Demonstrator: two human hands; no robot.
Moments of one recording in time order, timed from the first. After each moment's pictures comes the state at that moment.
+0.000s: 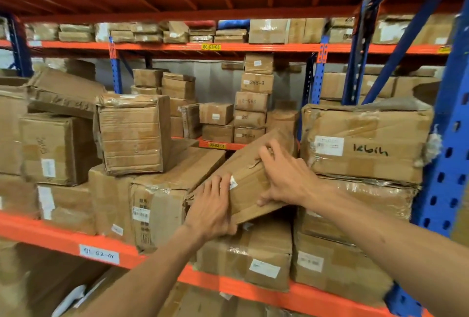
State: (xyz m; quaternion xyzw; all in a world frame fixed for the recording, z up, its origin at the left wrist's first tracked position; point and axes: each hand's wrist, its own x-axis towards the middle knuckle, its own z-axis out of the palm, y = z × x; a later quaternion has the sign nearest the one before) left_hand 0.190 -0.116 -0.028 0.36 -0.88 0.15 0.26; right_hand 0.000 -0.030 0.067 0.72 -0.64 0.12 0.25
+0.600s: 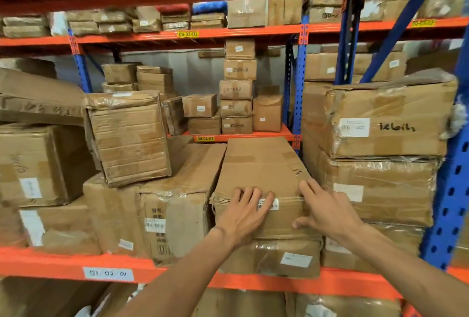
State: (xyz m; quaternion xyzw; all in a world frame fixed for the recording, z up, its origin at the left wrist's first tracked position) left_hand 0.187 -0.144 -0.053 0.21 -0.93 0.30 0.09; right_hand 0.005 -0.015 -0.028 0.57 -0.80 0.03 0.19
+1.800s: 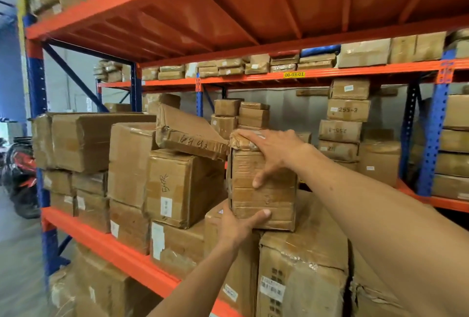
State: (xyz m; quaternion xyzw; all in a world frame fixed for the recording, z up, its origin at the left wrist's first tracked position) left_hand 0.394 -0.305 -0.003 0.43 -0.53 -0.47 0.56; right_hand 0.265 -0.303 0.189 0.77 -0.59 0.02 0.24
